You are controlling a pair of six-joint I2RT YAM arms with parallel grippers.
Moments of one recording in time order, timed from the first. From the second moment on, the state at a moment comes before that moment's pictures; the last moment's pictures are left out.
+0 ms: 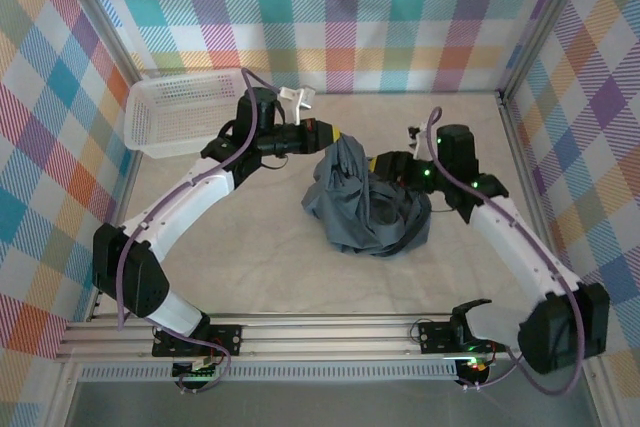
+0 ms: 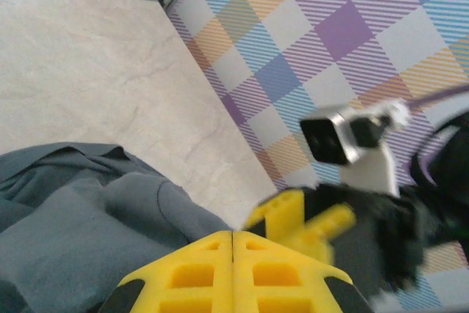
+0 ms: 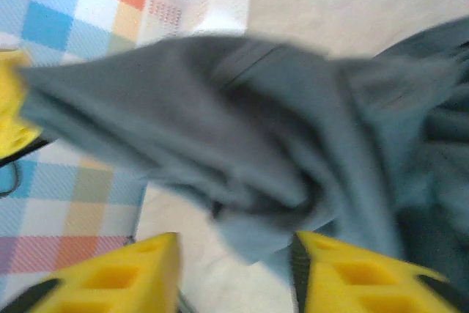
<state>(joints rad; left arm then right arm) -0.53 1.54 1.39 -0.21 0.59 -0.60 0.33 1.17 0.97 -0.35 -0.62 0.68</state>
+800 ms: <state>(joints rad) -0.48 1.71 1.59 -0.47 0.35 -0.53 0.39 1.36 1.11 -0.09 -0.88 0.67</state>
